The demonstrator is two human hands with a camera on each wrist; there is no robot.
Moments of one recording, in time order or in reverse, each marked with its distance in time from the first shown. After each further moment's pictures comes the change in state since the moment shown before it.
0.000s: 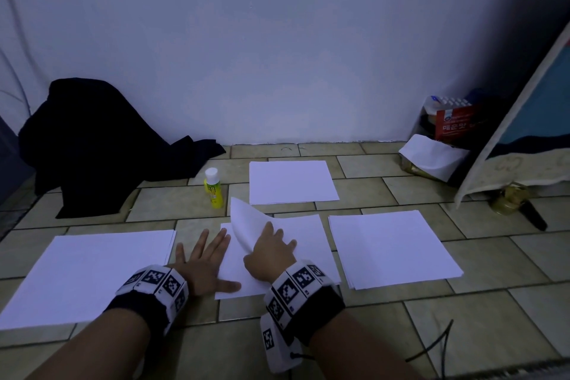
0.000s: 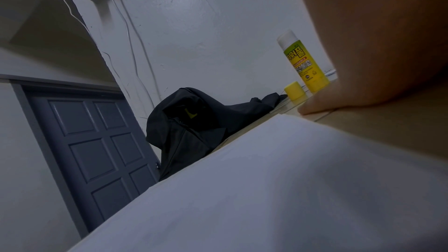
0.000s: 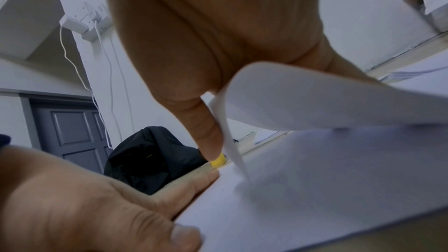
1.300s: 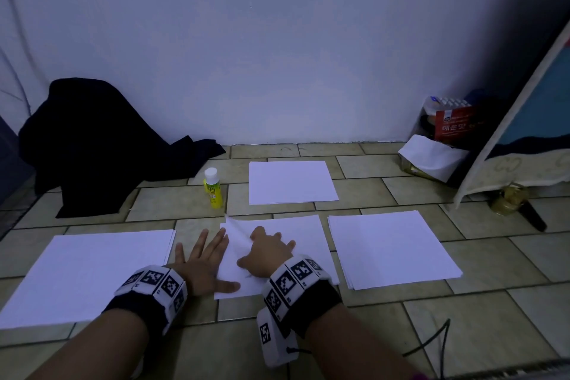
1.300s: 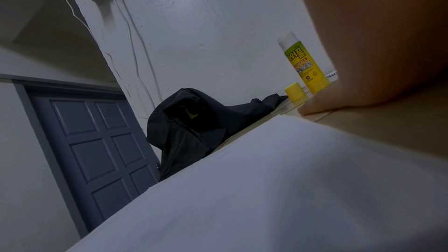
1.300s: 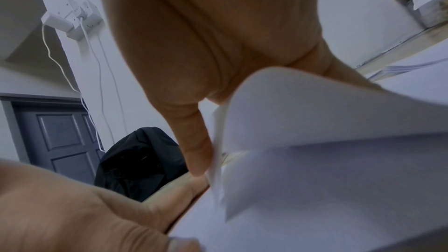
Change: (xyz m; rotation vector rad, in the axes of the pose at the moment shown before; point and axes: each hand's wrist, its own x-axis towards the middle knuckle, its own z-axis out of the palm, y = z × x) left_hand 0.000 -0.001 0.001 0.003 -0.008 -0.003; right_hand 0.009 0.004 0.002 -0.081 -0.031 -0.089
